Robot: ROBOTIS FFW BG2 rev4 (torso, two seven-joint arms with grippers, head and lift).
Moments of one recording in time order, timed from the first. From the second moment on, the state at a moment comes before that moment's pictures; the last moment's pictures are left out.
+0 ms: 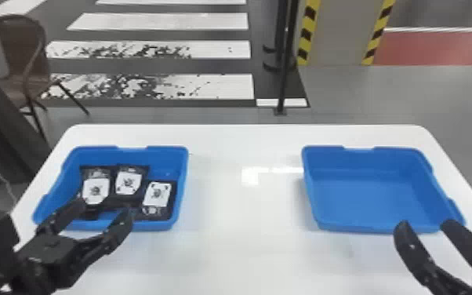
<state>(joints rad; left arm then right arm) 0.54 0.01 0.31 -2.24 0.13 0.42 -0.46 0.78 0.00 -0.24 -2.17 -0.34 -0.09 0.41</state>
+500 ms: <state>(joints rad) 0.36 0.04 0.28 -2.14 0.12 0.64 -0.46 0.77 0.00 -0.22 -2.16 -0.35 -0.09 0.41</state>
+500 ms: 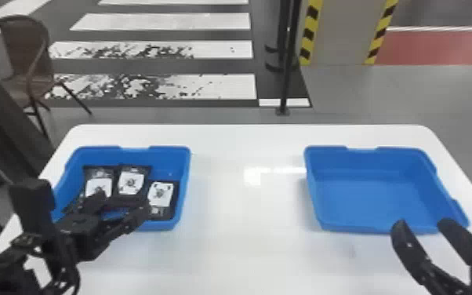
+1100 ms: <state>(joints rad) 0.17 0.09 0.23 -2.04 0.13 0.92 -0.46 0.76 -0.01 -0.20 -2.15 -0.36 -0.09 0.41</state>
